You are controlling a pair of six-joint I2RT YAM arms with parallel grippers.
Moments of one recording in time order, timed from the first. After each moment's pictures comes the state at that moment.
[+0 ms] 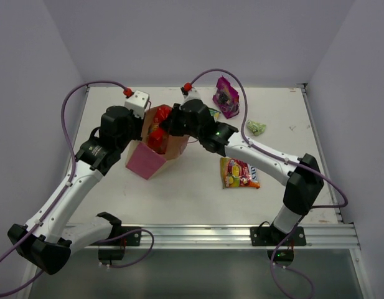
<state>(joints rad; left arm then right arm) -0.46 1.05 1.13 -0.49 -0.23 0.08 0.89 1.71 1.48 -0.13 0.10 0.80</state>
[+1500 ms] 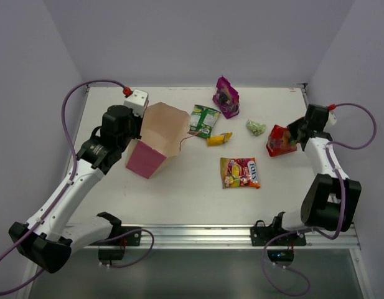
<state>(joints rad) -0.46 1.07 1.13 -0.48 -0.30 0.08 -0.24 1.42 1.00 -0.27 0.08 0.82</state>
